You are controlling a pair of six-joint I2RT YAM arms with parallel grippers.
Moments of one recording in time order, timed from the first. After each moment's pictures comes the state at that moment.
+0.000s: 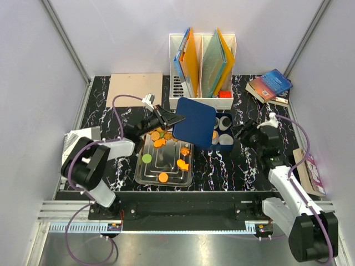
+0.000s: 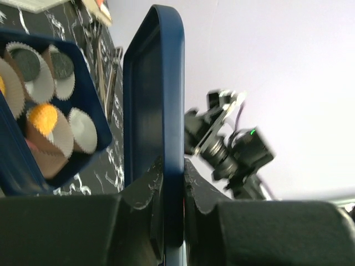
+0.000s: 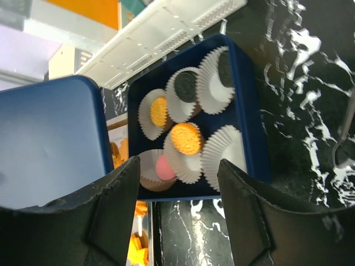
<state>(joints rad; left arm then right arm) -0.44 1.58 0.69 0.96 0.62 -1.32 0.14 0.90 0.50 0.04 -0.09 0.73</state>
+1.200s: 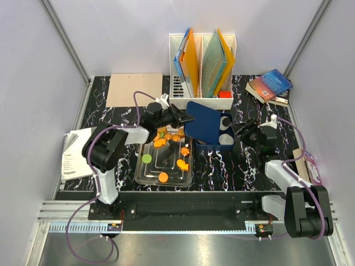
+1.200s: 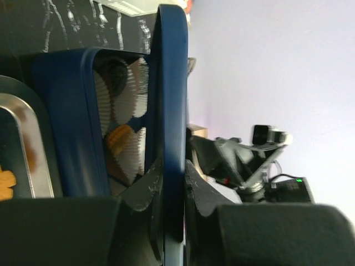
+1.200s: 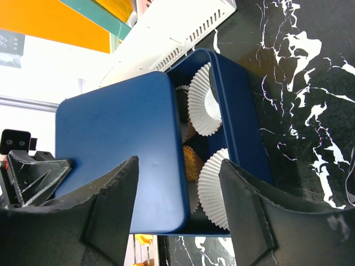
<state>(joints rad) -0.49 1.90 0.96 0.72 0.50 -1.25 0.05 1.12 0.38 0.42 -0.16 0.87</state>
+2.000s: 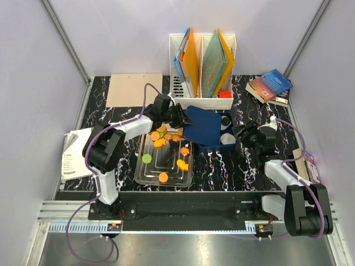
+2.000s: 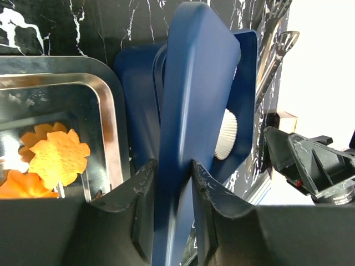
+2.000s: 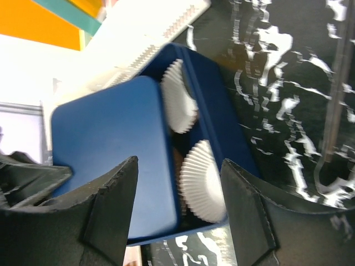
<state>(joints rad) -0.52 1.89 1.22 0.02 0.40 -0.90 0.05 1.14 0.37 0.39 -0.12 0.83</state>
